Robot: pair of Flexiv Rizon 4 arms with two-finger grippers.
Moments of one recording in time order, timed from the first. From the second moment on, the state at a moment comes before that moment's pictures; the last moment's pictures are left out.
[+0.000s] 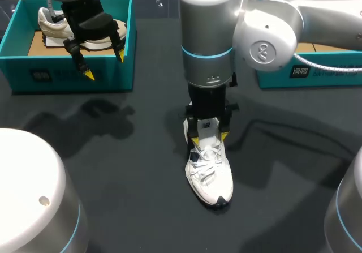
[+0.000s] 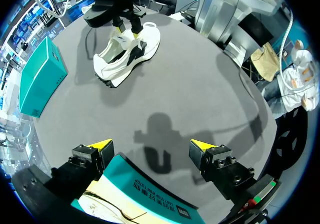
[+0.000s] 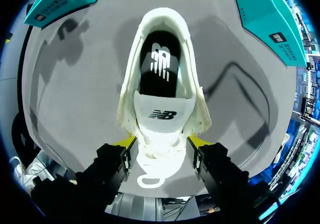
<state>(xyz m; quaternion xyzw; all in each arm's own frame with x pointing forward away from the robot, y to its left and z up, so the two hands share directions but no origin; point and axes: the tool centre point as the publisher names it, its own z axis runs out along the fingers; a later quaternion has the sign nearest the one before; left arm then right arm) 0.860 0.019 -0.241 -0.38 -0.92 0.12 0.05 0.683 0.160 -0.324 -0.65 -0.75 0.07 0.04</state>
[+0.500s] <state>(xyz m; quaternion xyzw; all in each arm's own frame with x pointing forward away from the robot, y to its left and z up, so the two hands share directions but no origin) 0.860 0.019 -0.241 -0.38 -0.92 0.12 0.05 0.634 0.163 -0.299 -0.69 -0.72 0.09 0.03</state>
